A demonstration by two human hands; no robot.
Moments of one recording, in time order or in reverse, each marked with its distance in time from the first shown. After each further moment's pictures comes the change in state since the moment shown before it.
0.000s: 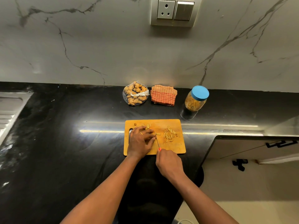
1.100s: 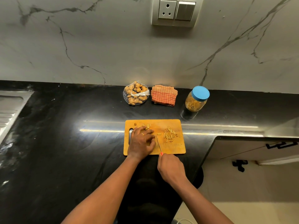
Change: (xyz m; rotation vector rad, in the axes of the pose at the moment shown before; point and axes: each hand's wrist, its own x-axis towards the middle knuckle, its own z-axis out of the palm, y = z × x) left_hand -0.003 0.004 0.000 0.081 -0.033 0.044; right_hand -0.012 0.009 0.005 -0.021 -0.029 0.011
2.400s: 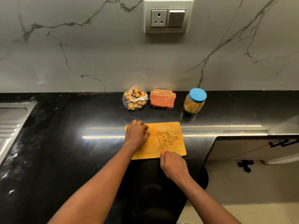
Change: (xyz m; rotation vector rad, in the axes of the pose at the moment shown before) left_hand 0.061 -0.003 -0.031 0.349 -0.235 -0.090; right_hand 0.013 0.008 -0.008 0.122 0.057 0.000
